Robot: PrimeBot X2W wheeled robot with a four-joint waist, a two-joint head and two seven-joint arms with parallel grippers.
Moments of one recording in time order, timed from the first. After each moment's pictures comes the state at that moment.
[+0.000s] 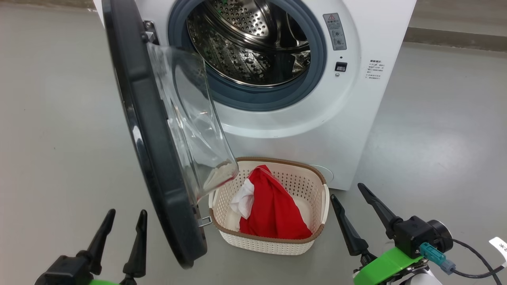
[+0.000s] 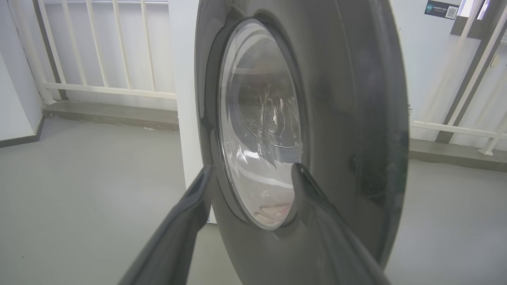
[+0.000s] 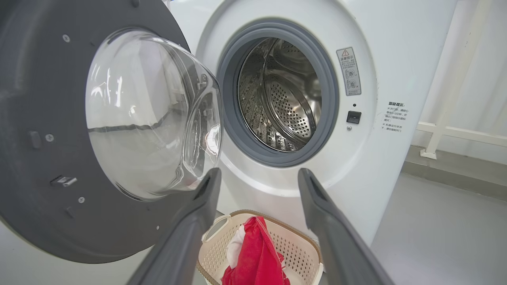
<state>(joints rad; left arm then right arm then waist) -0.04 0.21 -0.11 0.16 -0.37 -0.03 -0.25 -0.08 -0.05 0.19 0.25 0.20 0.13 -0.26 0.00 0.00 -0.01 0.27</state>
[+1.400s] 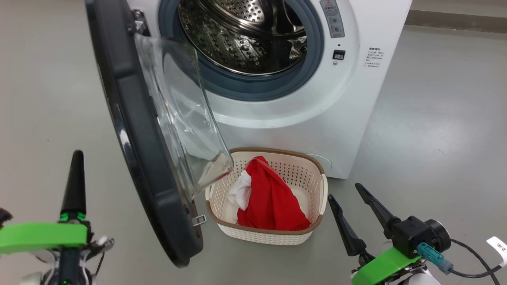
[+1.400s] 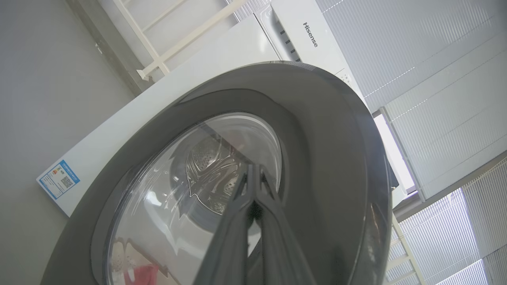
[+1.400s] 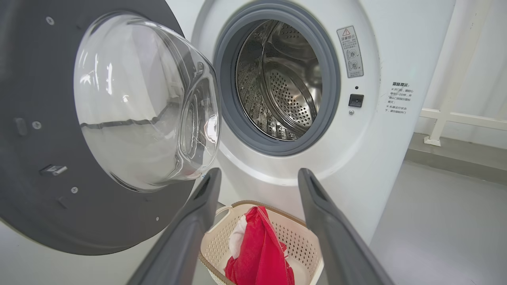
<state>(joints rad) -0.22 0.04 0.16 0.05 -1.21 -0.02 0.01 -0.08 -0.05 0.20 0.25 0.20 0.13 -0.26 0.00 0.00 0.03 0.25</state>
